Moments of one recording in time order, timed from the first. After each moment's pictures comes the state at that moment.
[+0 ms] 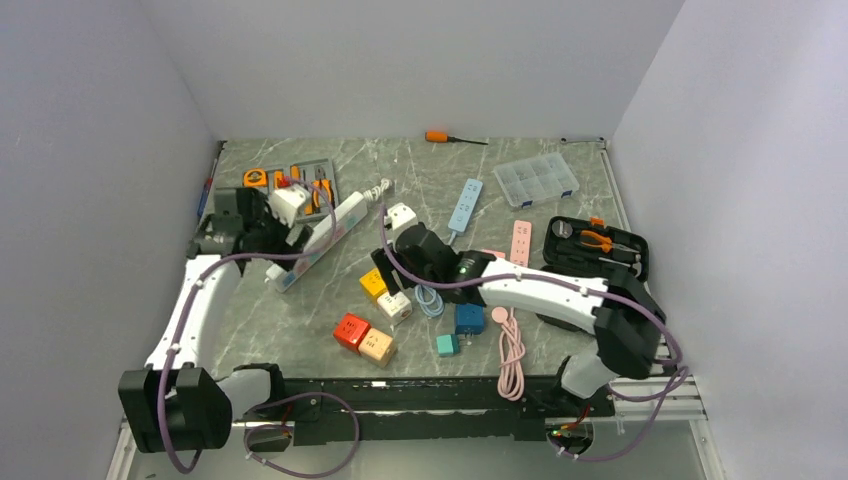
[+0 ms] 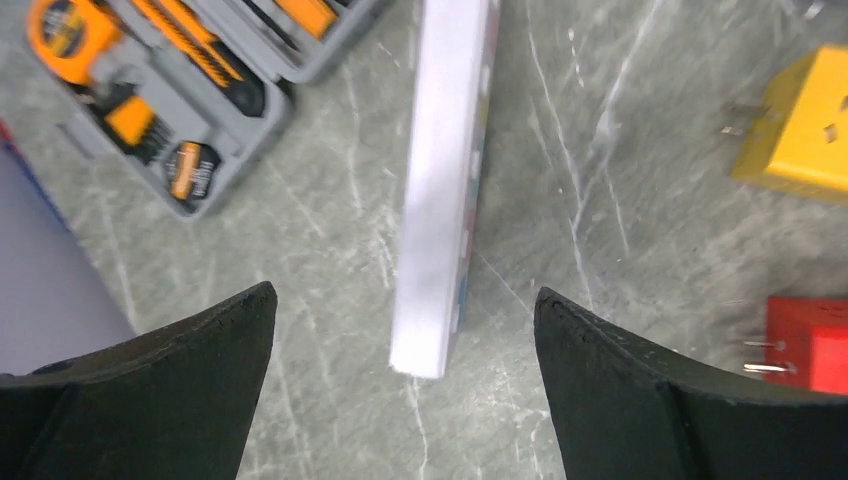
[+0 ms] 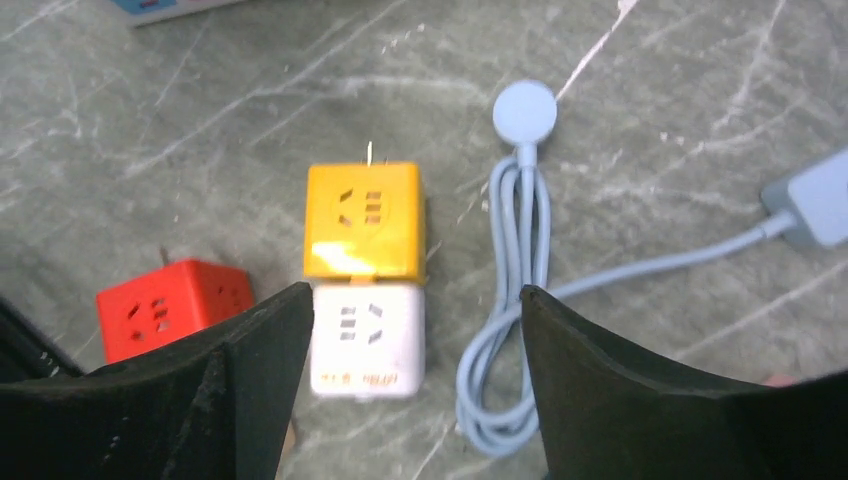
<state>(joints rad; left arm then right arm) 0.02 1.13 0.89 -0.59 0.25 0.60 1.02 1.59 1.13 -0.19 0.23 0.26</state>
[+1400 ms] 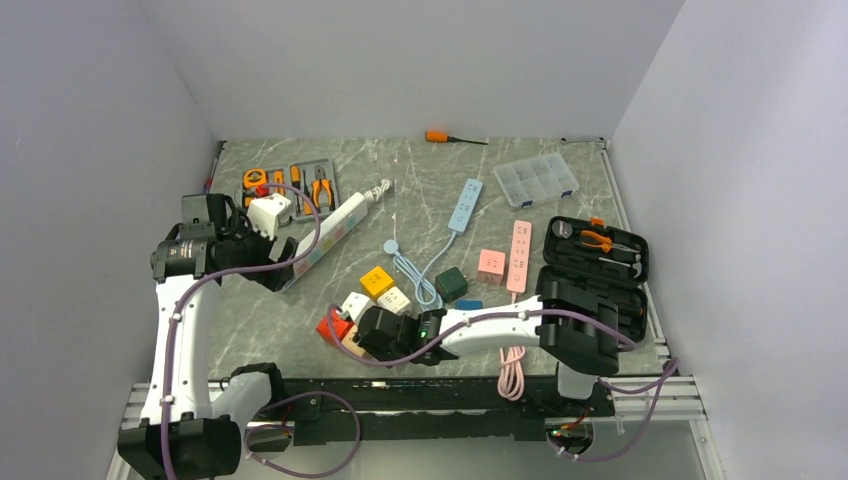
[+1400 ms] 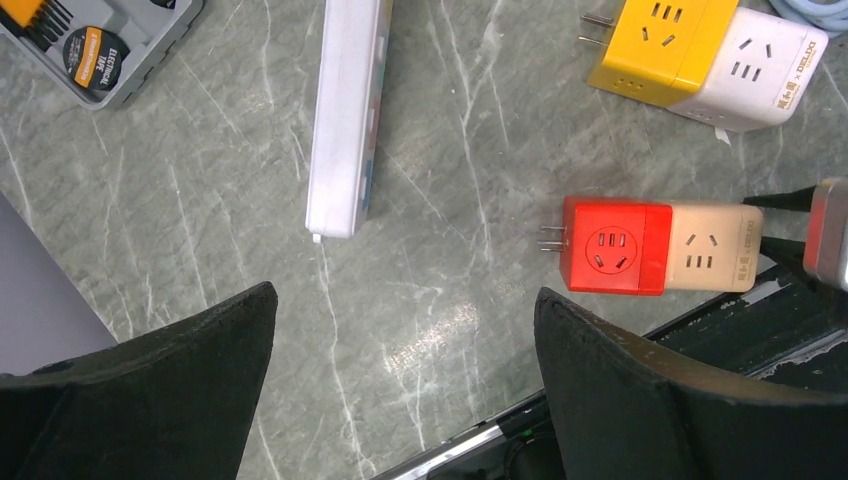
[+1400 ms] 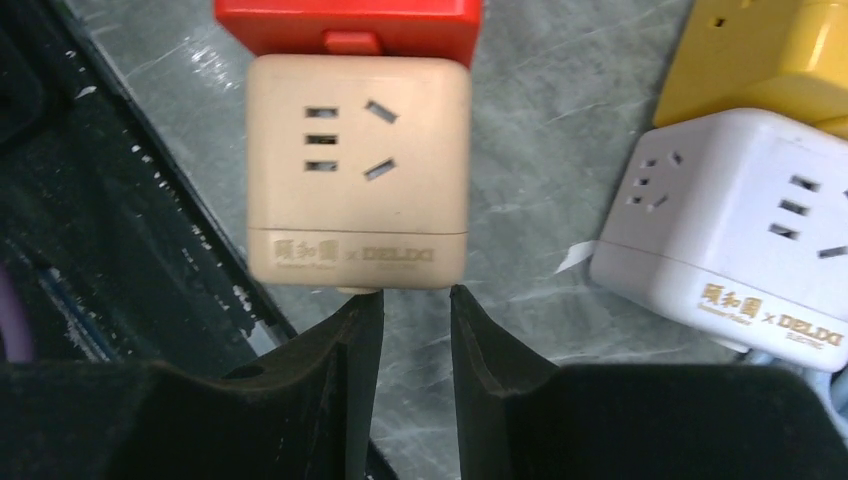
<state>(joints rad) 0.13 0.99 1.12 -1.08 0.40 0.56 1.36 1.74 1.01 -0.17 0.20 0.26</state>
